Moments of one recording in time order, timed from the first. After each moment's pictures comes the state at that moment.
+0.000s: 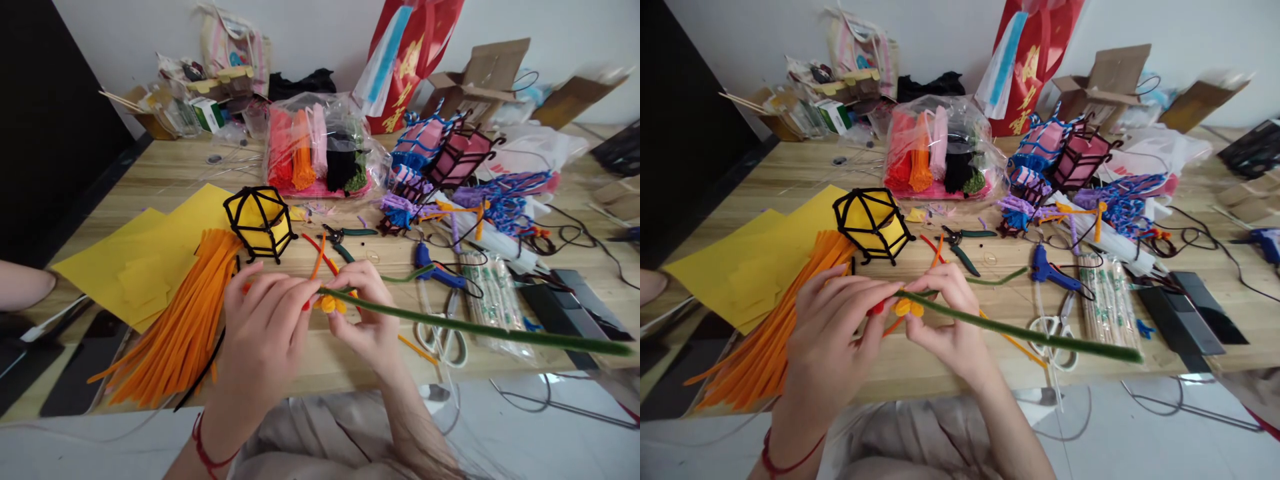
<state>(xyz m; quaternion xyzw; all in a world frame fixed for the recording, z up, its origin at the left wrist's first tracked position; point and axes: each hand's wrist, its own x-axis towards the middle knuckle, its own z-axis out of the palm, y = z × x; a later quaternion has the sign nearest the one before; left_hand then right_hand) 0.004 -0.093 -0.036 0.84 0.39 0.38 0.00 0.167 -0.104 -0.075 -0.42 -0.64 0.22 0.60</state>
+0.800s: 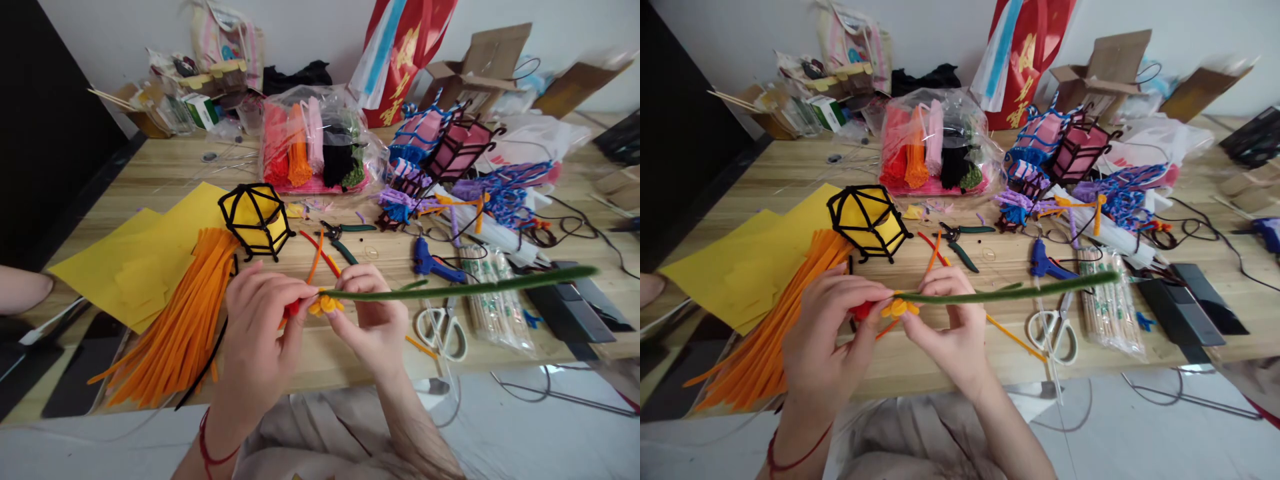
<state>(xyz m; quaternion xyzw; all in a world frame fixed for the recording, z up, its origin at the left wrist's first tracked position) 0.006 -0.095 -0.041 0.81 0.39 0.43 0.09 0.156 -0.114 -0.072 -0.43 -0.52 0.29 0.68</state>
